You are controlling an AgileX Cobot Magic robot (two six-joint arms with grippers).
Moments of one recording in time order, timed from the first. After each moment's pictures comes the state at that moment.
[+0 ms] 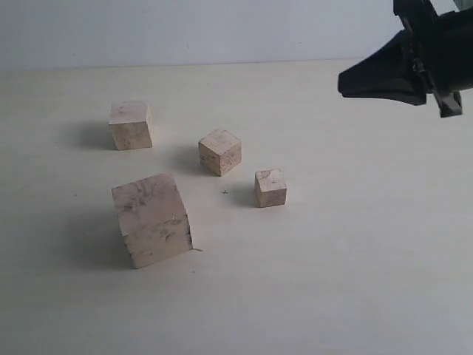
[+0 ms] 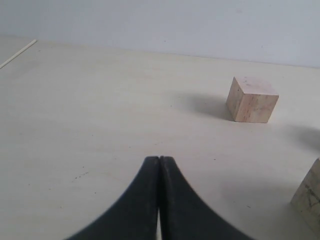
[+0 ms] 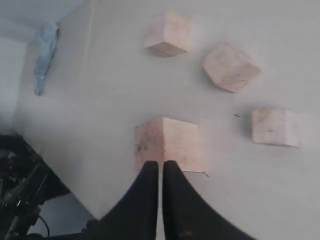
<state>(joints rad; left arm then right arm) 0.04 0.01 0.00 -0.02 0.37 -0.05 0.14 1.42 -0.89 1.21 1.05 -0.66</state>
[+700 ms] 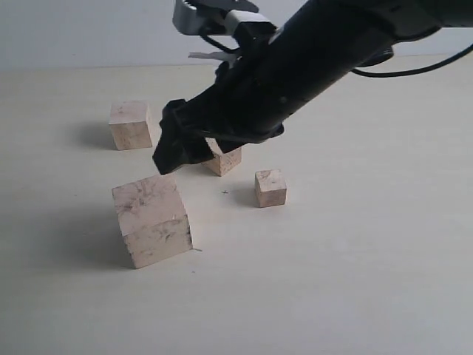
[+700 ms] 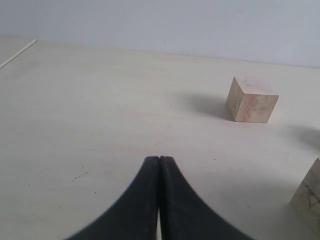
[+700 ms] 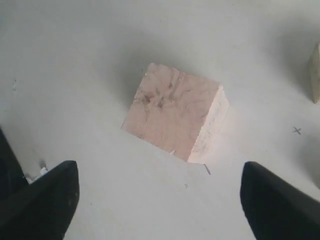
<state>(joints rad) 0.04 0.01 0.00 -0.02 0.37 -0.05 0.81 1.66 -1.20 0.64 0.76 -0.40</state>
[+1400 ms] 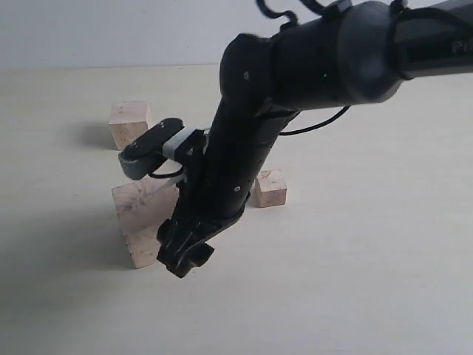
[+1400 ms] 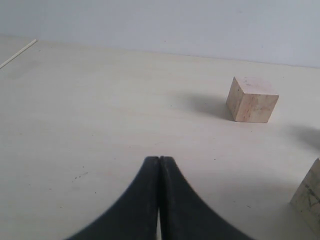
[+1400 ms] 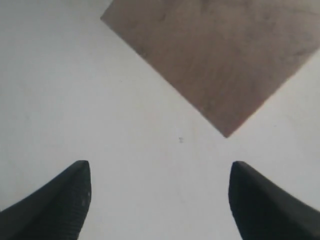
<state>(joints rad) 0.04 0.01 0.00 -0.02 0.37 -0.05 0.96 1.94 -1.28 0.40 0.85 -0.50</state>
